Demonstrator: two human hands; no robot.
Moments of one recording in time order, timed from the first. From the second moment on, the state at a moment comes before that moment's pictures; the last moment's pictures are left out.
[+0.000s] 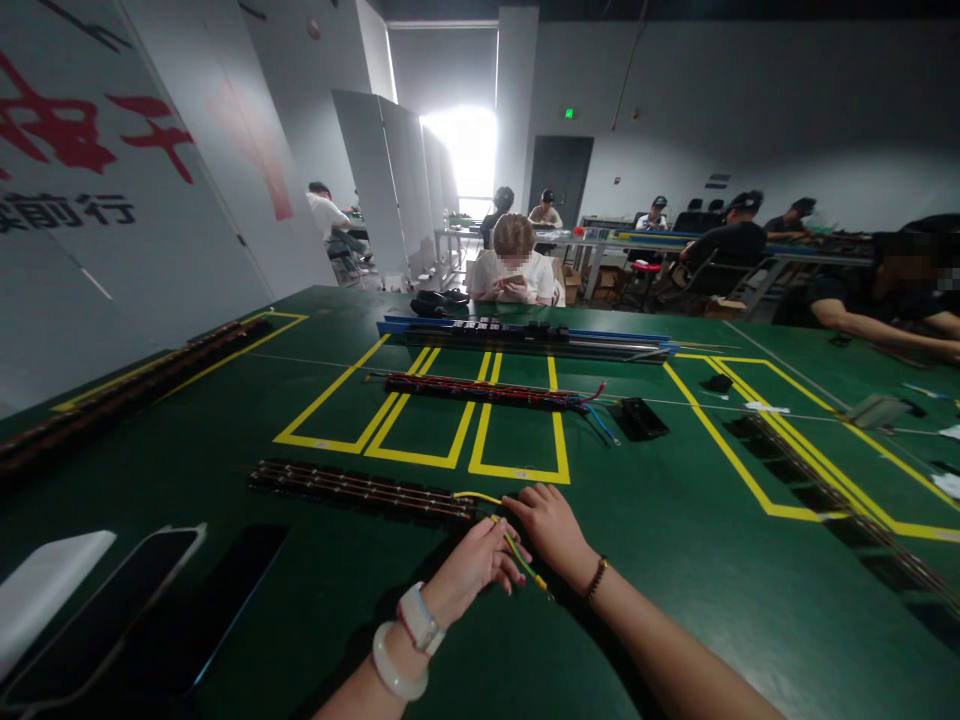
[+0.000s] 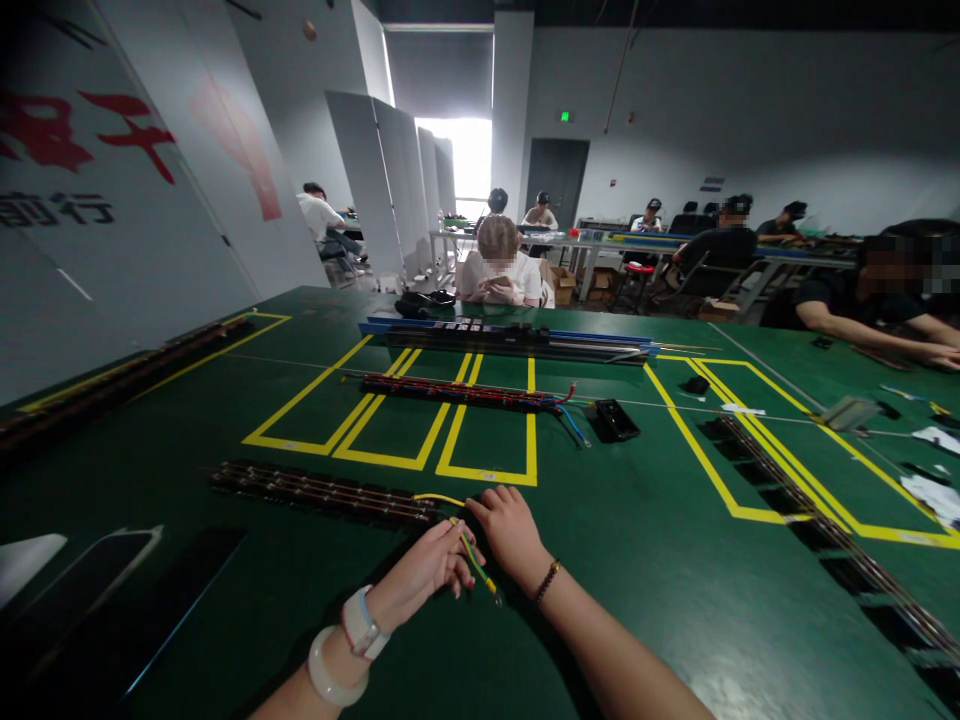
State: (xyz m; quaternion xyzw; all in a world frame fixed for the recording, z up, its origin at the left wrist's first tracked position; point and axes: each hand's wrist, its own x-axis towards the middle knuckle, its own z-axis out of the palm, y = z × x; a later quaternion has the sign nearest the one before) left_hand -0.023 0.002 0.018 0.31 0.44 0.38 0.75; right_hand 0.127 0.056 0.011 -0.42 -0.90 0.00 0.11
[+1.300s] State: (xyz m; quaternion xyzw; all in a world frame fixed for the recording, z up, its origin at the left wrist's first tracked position) left_hand -0.031 -0.004 0.031 0.66 0.61 0.29 0.34; right_hand 0.126 0.049 0.012 -0.42 -0.86 0.18 0.23
